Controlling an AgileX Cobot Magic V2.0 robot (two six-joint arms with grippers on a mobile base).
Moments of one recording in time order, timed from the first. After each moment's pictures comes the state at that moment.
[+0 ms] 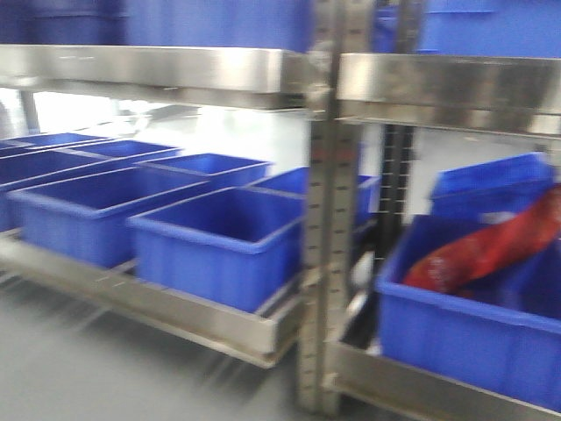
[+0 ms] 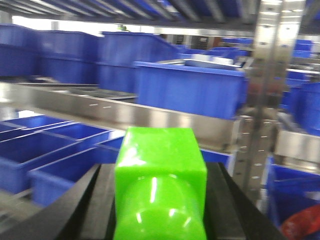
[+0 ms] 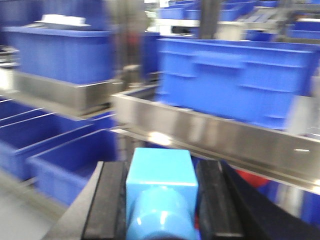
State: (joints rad) left arm 0.02 0.23 -0.47 -0.20 0.24 0.16; right arm 0.09 0.34 -0.56 0.12 0.38 -0.04
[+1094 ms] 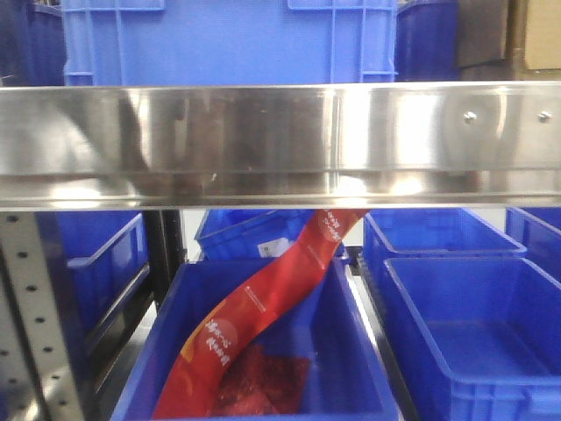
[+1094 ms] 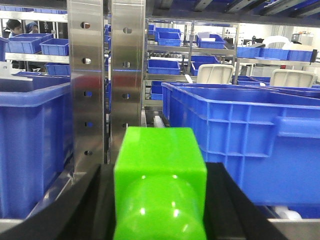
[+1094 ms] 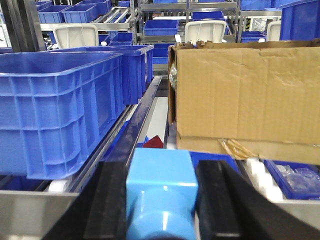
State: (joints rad) left arm 0.02 0.23 -0.47 -0.20 0.24 0.16; right arm 0.09 0.34 -0.56 0.12 0.38 -0.04
